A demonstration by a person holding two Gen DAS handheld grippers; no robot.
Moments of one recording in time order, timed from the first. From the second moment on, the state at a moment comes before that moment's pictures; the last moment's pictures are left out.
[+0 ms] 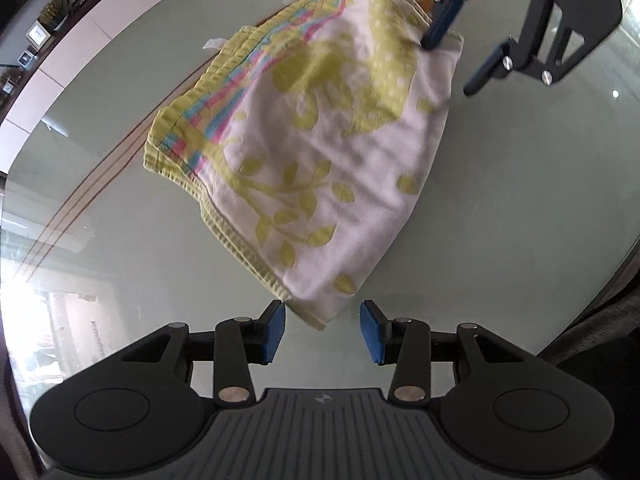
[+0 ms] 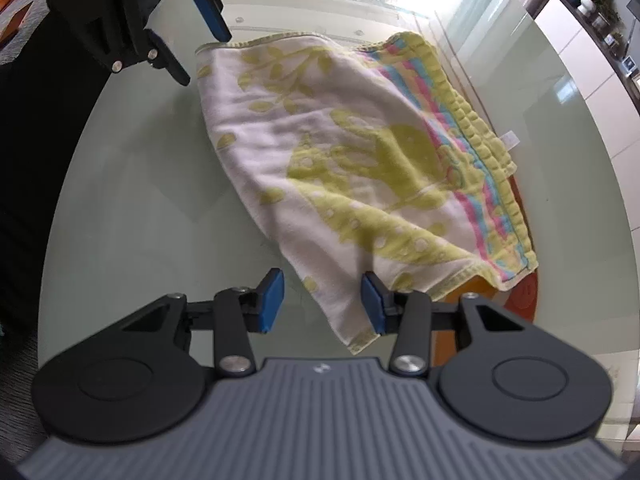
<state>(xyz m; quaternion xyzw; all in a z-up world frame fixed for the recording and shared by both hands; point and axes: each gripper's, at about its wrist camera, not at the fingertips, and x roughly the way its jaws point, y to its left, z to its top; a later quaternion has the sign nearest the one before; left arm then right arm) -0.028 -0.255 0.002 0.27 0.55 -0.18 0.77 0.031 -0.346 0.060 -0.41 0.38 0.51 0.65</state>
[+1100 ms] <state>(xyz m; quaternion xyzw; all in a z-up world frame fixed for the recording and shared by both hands) -0.056 -0.225 0.013 0.19 0.57 -0.17 0.78 -0.020 -0.361 0.069 -0.44 0.36 0.51 0.65</state>
